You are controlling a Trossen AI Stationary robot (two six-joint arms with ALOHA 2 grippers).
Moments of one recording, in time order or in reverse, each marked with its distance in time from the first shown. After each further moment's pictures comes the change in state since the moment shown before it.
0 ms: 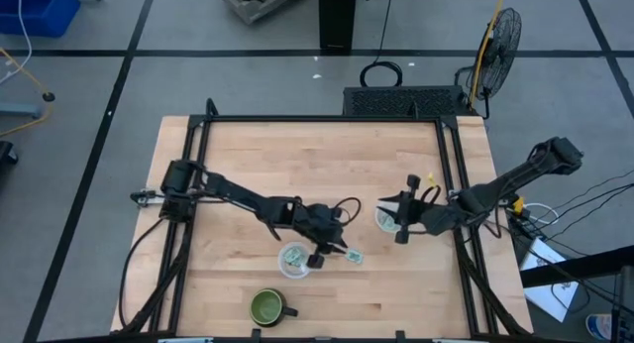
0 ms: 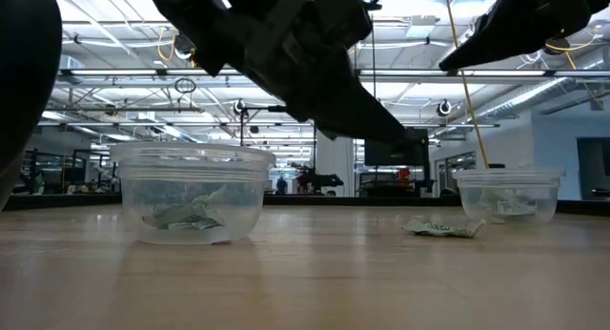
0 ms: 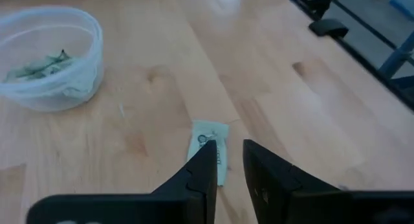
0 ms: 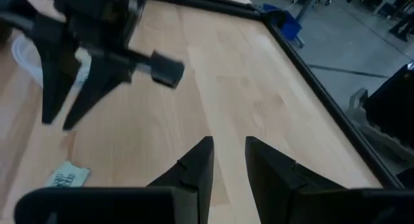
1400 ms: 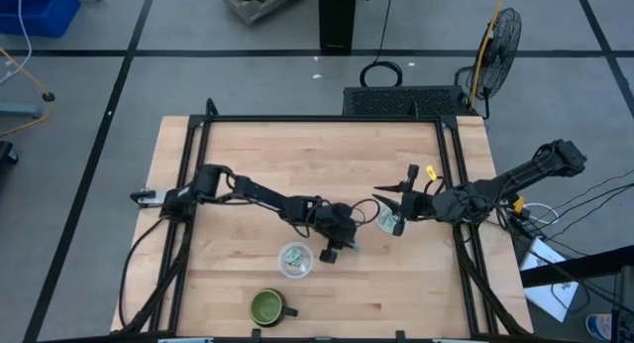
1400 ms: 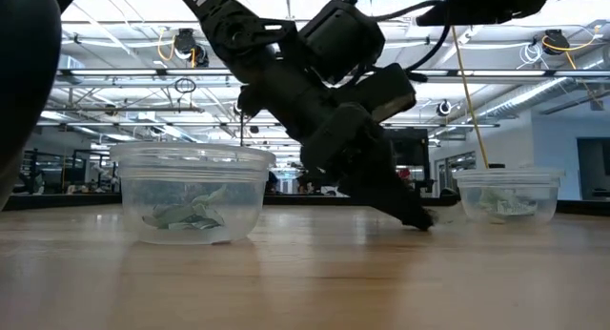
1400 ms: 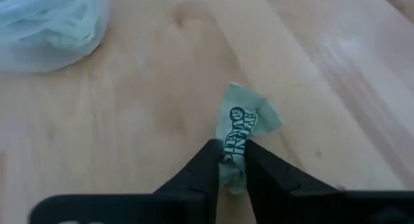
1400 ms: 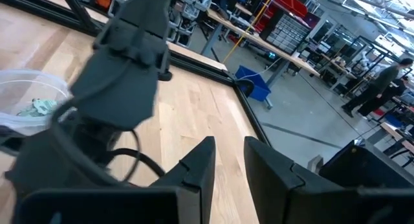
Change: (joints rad) left arm 0.058 0.241 0.214 -0.161 -0.009 0.107; right arm -0.071 -0.042 0.000 0.289 0.000 -0.437
